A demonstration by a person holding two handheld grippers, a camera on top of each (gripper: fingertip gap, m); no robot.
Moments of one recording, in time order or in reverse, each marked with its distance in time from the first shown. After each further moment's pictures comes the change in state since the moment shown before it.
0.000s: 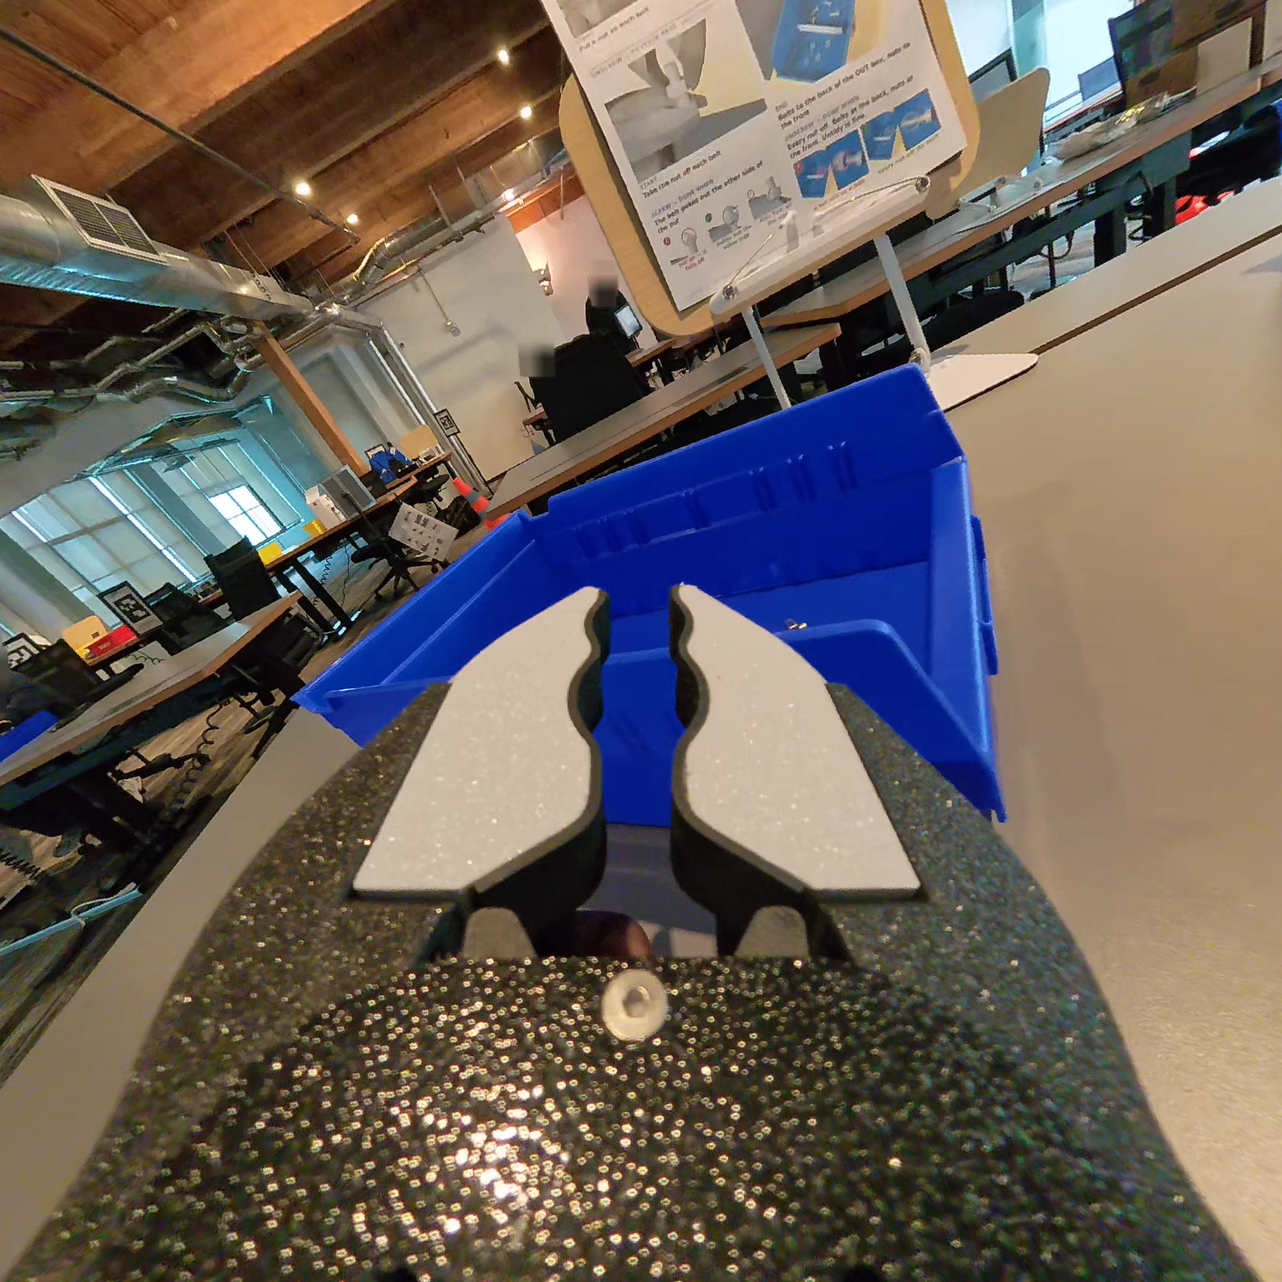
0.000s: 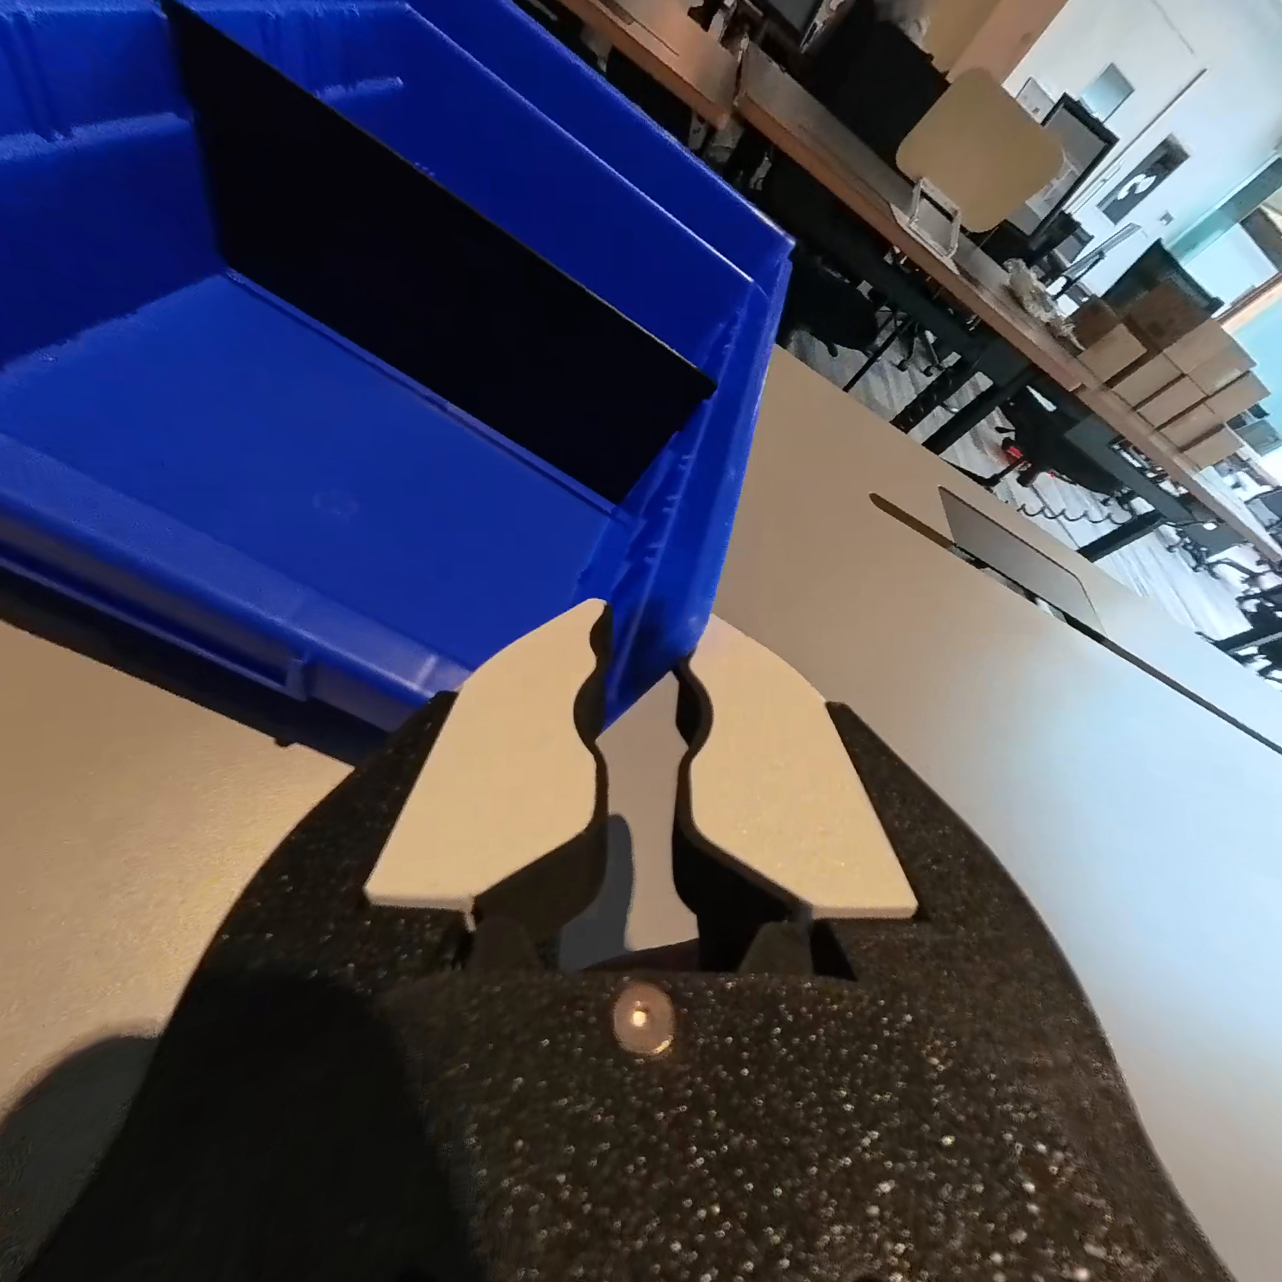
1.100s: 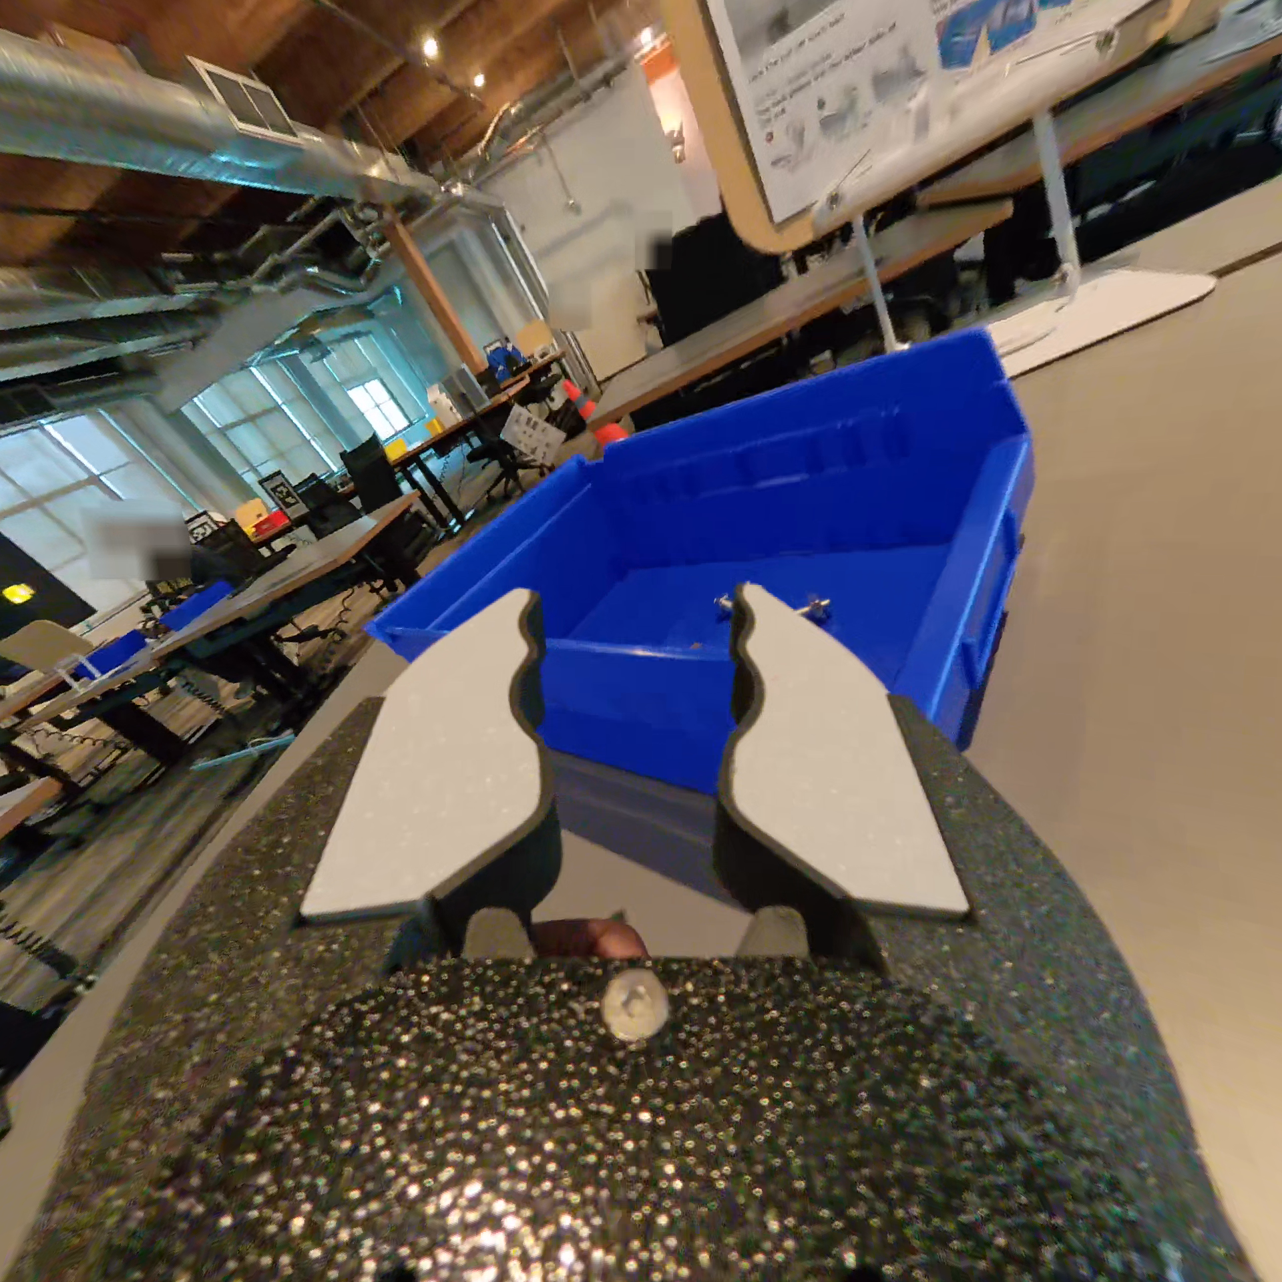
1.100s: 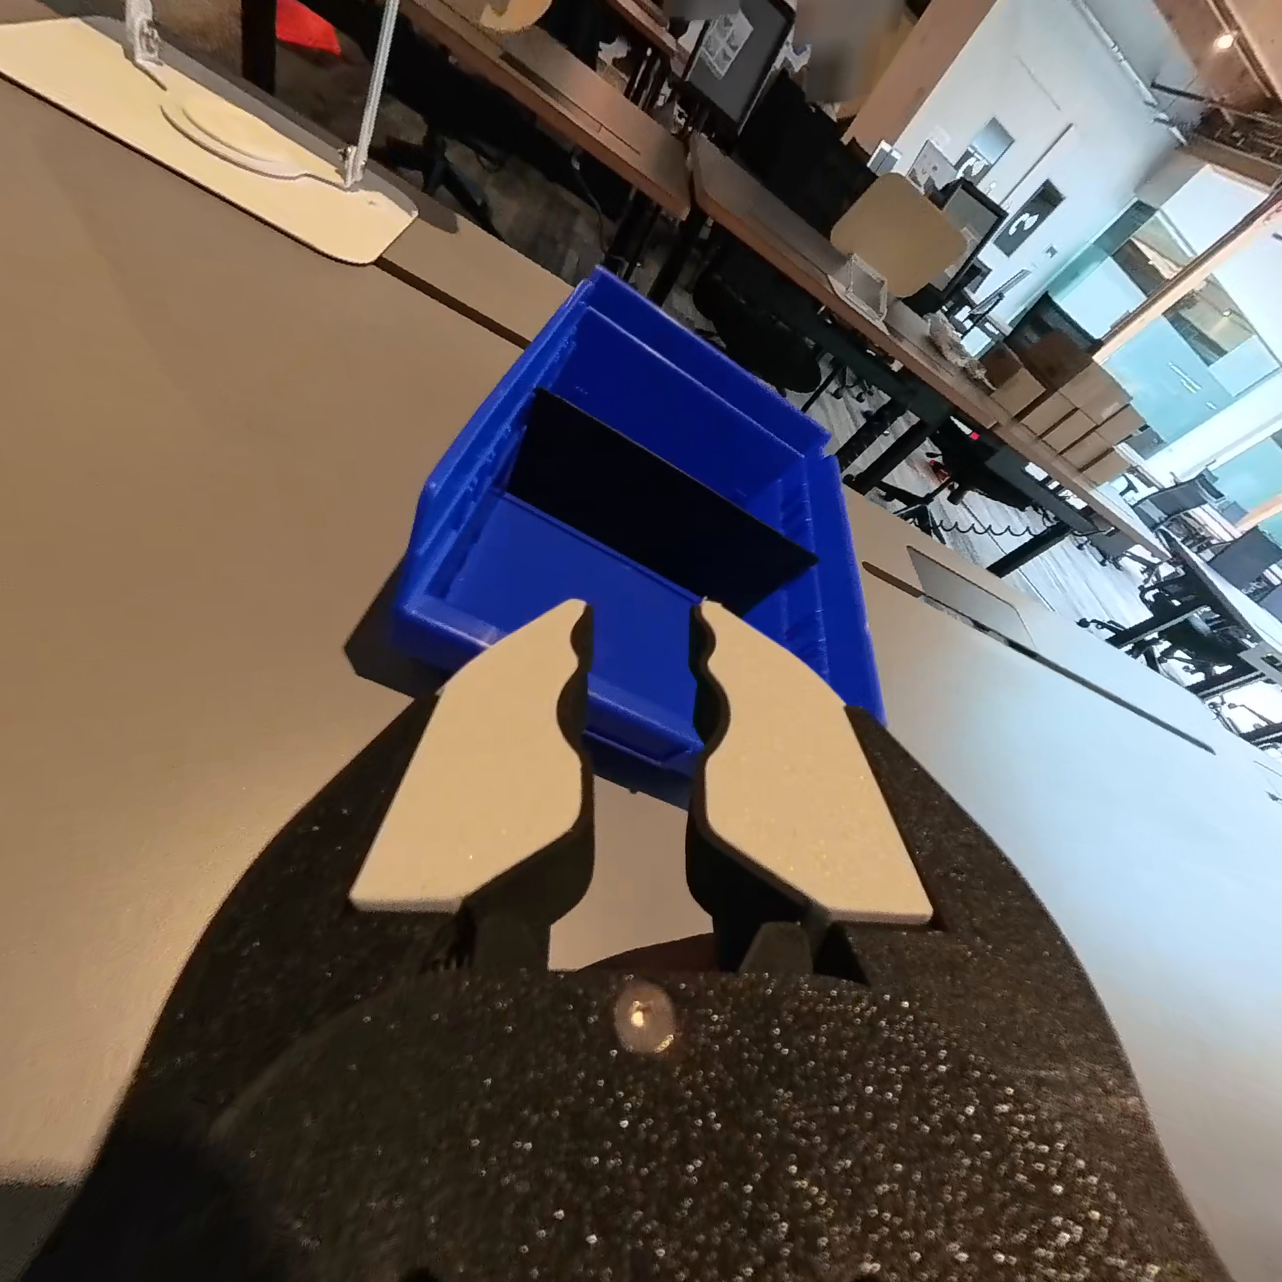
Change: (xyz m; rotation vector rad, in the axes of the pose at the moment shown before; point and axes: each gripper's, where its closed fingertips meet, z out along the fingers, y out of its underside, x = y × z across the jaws) left arm 0.015 -0.010 -0.008 -0.159 -0.204 0.018; right arm -0.101 -0.108 -0.084 0.028 0.111 0.006
